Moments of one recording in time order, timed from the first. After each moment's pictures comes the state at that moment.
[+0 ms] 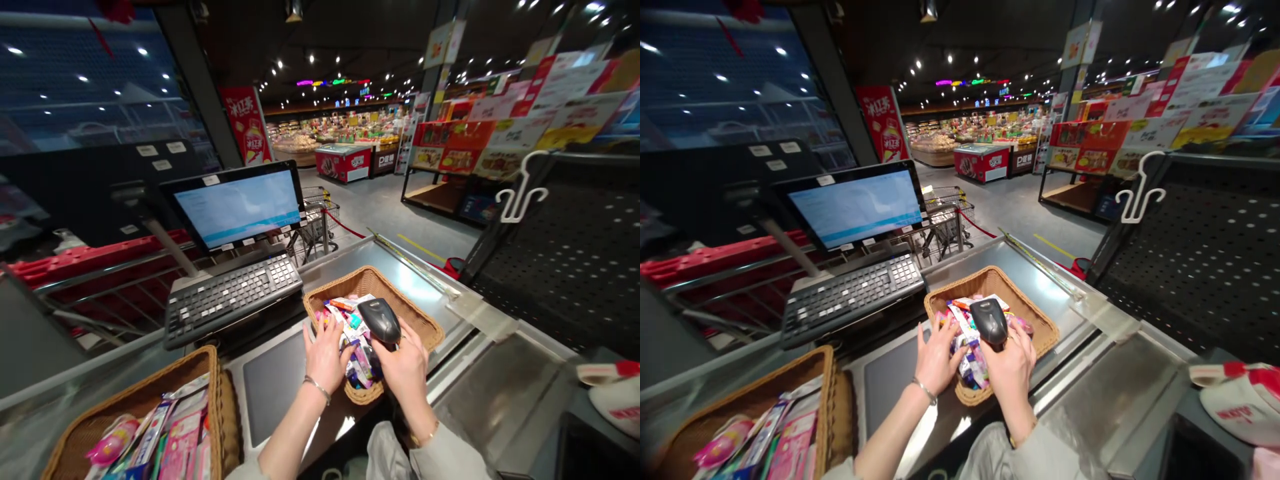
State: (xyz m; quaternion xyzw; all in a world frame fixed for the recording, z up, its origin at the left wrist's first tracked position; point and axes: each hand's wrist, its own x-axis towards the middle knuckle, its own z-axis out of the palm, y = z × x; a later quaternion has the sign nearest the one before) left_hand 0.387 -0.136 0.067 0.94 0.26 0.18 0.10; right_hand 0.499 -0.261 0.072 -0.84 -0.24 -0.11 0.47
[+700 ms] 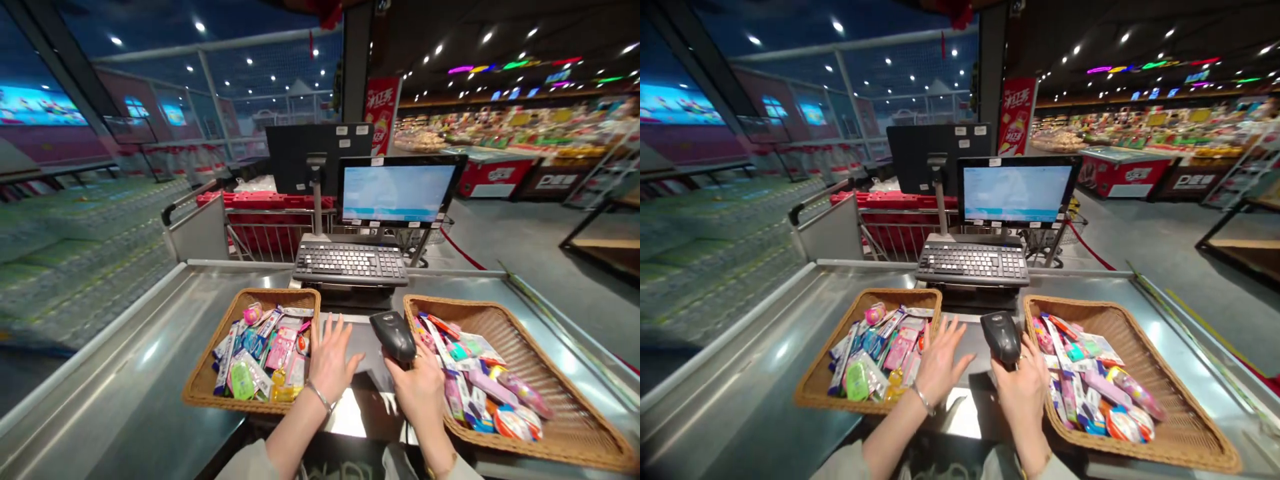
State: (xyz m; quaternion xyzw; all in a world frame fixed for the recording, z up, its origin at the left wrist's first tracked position) left_hand 0.201 -0.135 0.088 0.85 0.48 0.19 0.09; right_hand 0.374 -0.195 0.067 -0.73 -0.50 -0.04 0.48
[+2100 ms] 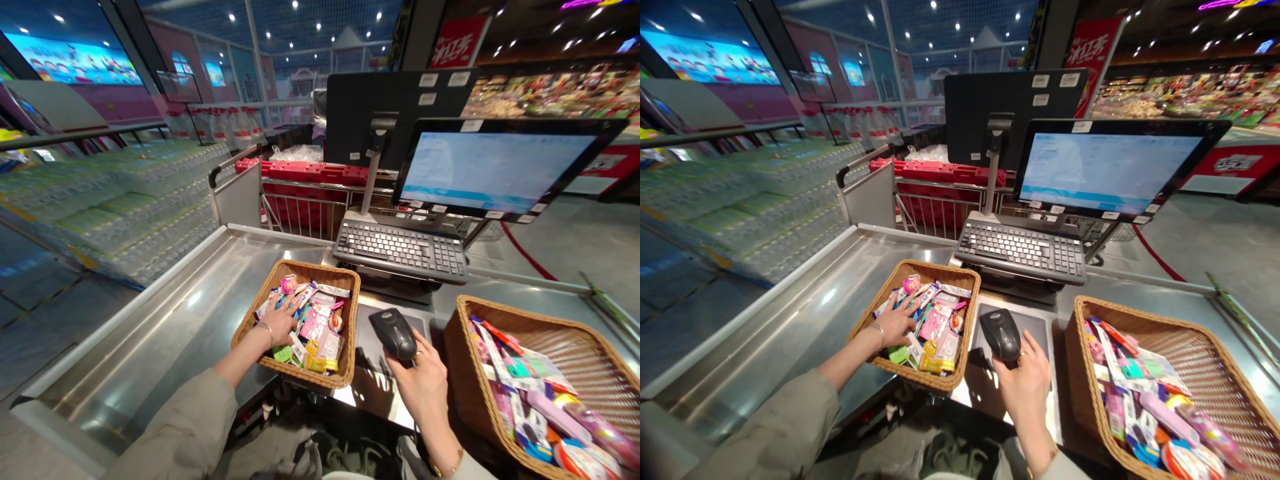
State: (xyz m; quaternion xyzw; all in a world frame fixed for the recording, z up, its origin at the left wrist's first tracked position) left_hand -0.017 -0.063 0.053 0.87 0.48 -0.11 0.08; right_hand 0.307 -0.180 0.053 -0.70 -0.59 0.02 0.40
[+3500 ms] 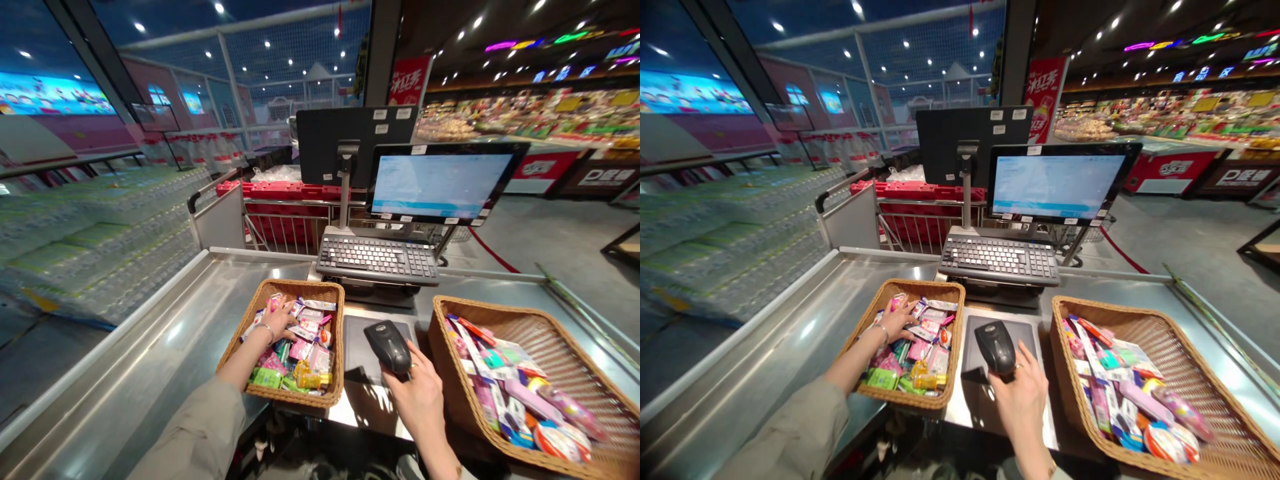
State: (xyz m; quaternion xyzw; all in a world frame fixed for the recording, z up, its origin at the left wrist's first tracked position) left_hand -0.005 0.000 0.040 0.86 0.50 -0.09 0.11; right_hand 0.317 -0.194 0.058 -0.70 -0.57 0.02 0.43
